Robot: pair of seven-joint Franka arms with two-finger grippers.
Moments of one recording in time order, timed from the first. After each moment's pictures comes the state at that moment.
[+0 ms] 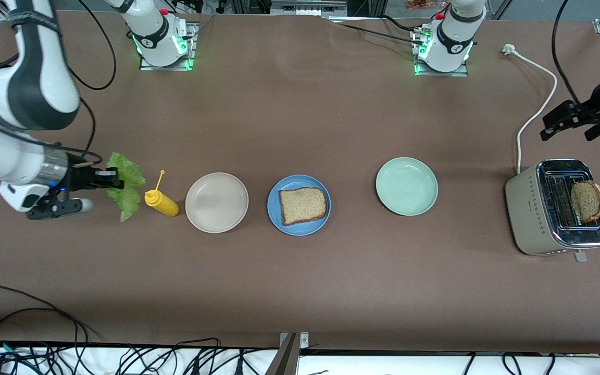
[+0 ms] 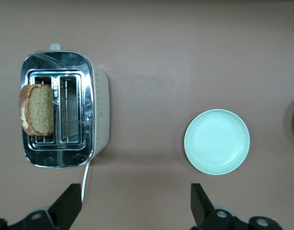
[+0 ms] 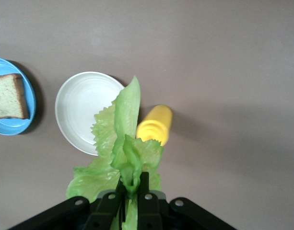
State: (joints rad) left arm 0.62 -0.12 -0.51 -1.80 -0.08 1.76 0.09; right arm 0.13 0.32 -0.04 -1.57 0.19 1.78 -0.08
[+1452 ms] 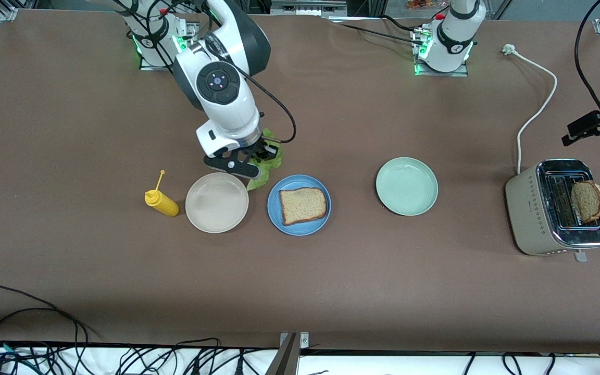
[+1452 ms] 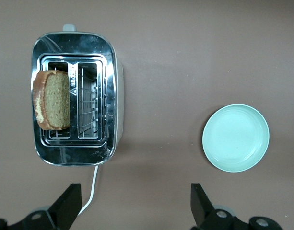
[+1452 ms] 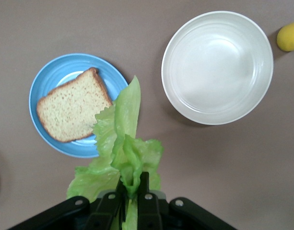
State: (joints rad) left arm -0.03 -0.05 0.24 -1.82 -0.05 1.78 0.16; right arm 0.68 0.43 -0.04 -1.54 0.07 1.95 0.90
